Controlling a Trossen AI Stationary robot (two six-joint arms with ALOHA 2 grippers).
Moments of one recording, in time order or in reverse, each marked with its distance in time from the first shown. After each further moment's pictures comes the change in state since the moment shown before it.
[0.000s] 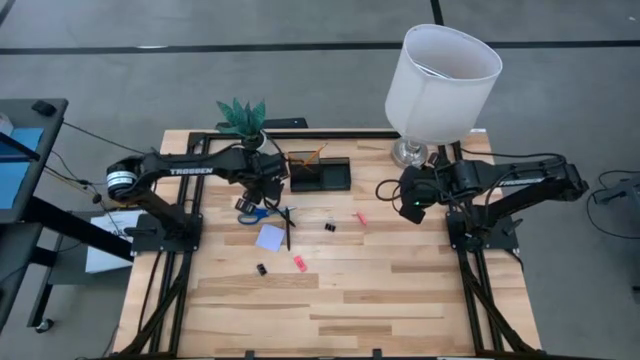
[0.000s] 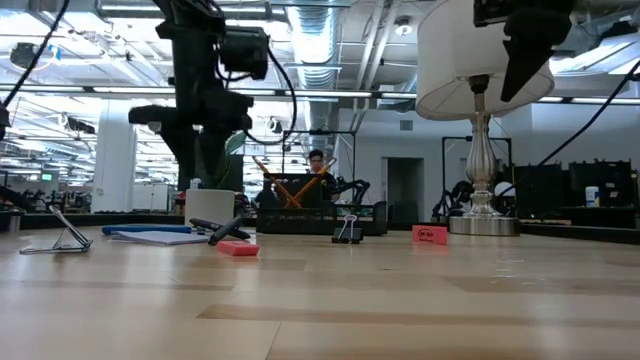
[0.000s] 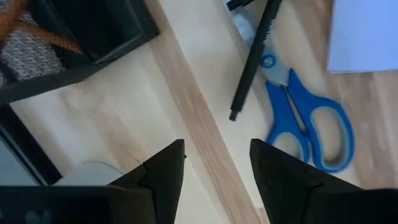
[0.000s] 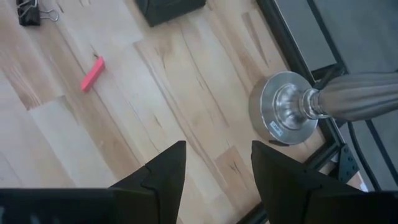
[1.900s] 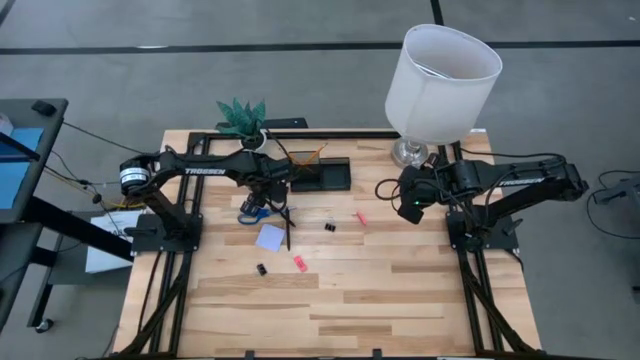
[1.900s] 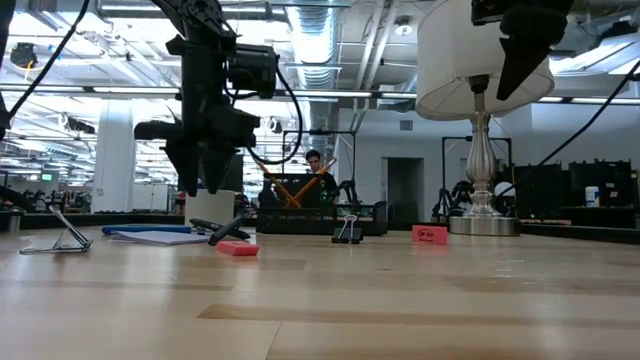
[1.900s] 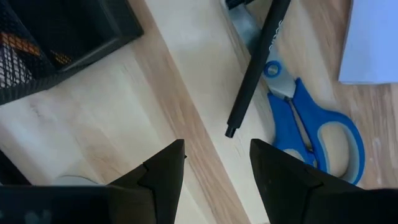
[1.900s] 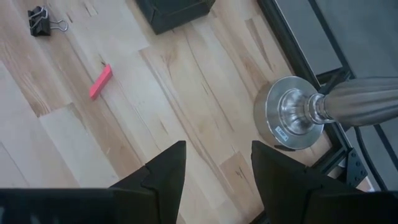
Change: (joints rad) left arm -0.006 0.094 0.000 0.037 0.012 -0.026; right arm 0.000 0.000 0.001 0.027 -0.006 0.001
